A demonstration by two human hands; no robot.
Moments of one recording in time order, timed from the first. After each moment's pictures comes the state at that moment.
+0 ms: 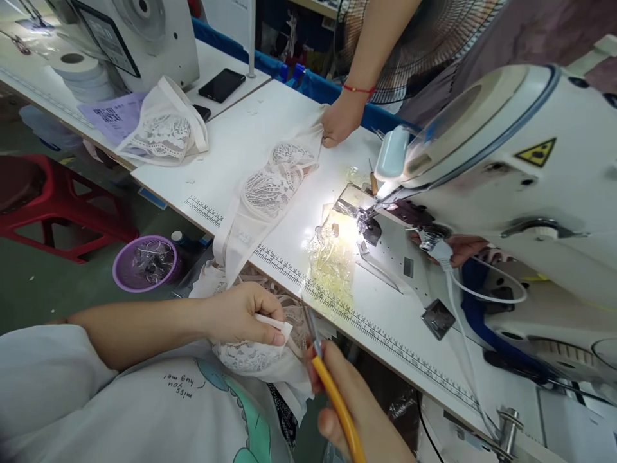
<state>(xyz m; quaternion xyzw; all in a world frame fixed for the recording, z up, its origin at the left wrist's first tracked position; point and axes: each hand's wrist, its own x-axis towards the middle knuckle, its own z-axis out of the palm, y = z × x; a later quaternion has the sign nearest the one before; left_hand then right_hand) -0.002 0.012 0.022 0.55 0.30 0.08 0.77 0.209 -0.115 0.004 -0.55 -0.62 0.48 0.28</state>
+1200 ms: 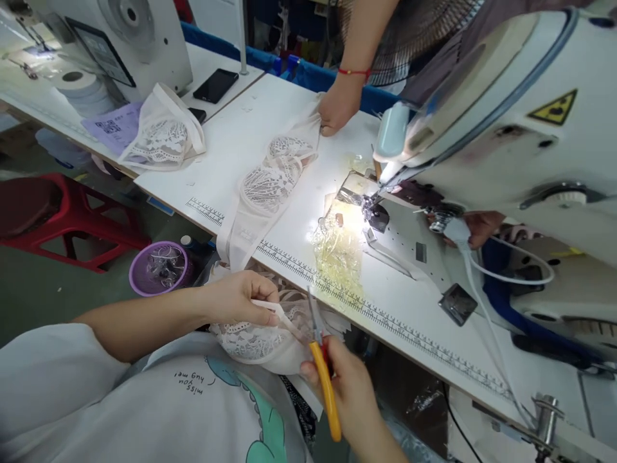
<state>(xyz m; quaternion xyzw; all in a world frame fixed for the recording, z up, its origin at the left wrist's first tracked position) -0.015 0.022 0.018 0.54 0.31 0.07 0.78 0.185 -0.121 -0.016 -0.65 -0.60 0.37 0.27</state>
